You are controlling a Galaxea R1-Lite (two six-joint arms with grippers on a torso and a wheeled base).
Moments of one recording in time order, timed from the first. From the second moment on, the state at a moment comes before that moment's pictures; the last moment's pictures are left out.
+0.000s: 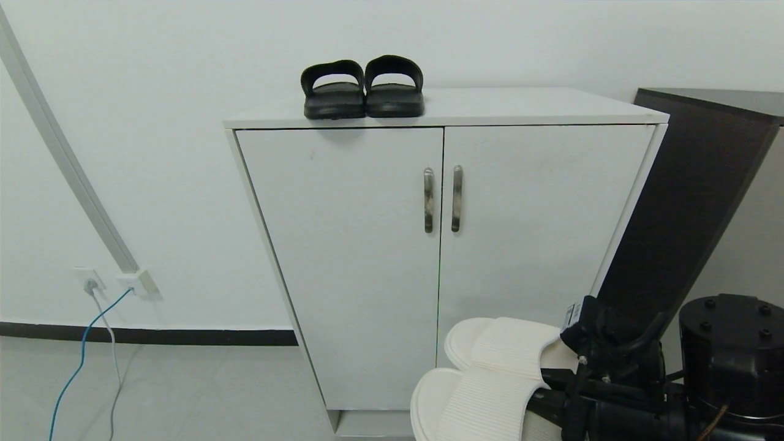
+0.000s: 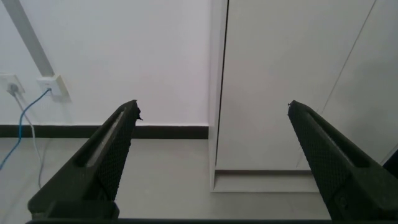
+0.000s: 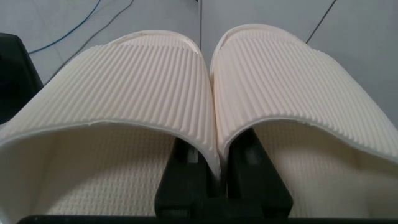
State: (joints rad) left arm 0.00 0.00 0.00 0.00 0.04 0.01; right arm 0.81 1.50 -0.43 -0.73 0.15 -0.08
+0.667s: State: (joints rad) left arm -0.01 0.45 -0.29 -0.05 -0.37 0.03; right arm 0.81 1.50 -0.41 -0.77 0.14 -0.08
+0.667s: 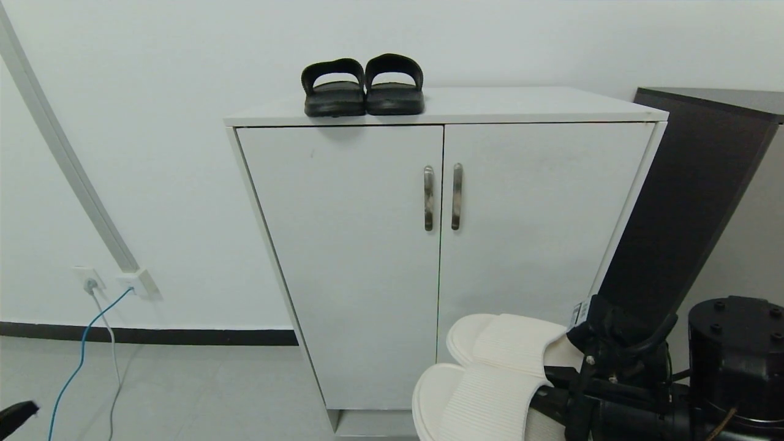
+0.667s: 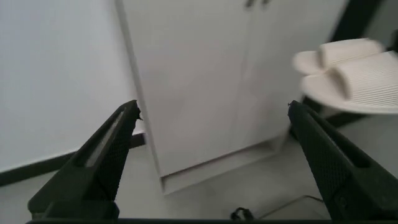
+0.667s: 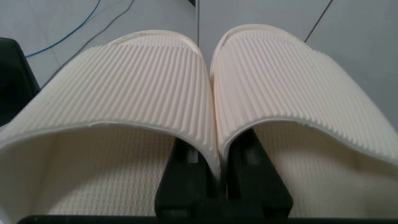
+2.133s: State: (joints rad) left arm -0.63 1.64 -1.10 -0.50 -0.46 -0.26; right arm 0.82 1.50 -0.41 -0.77 0.14 -0.08
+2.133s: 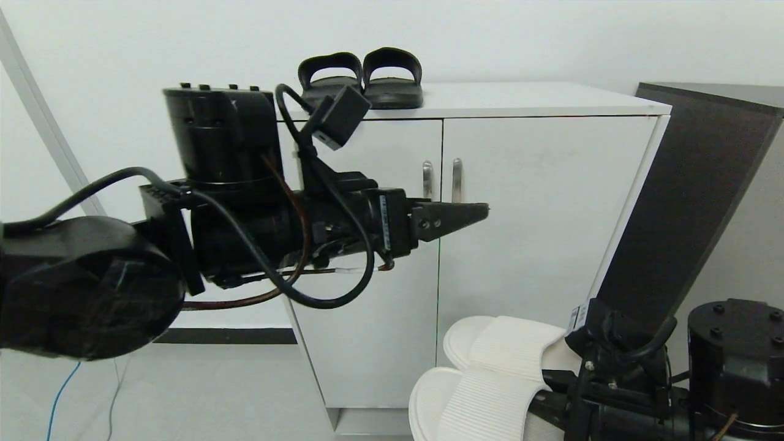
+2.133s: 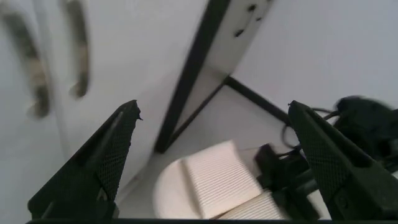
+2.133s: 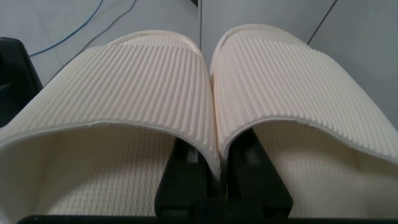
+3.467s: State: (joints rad) left arm -0.61 1.94 -1.42 -0.51 -0.33 -0.40; right arm 0.82 1.50 -0.40 -0.77 0.14 -0.08
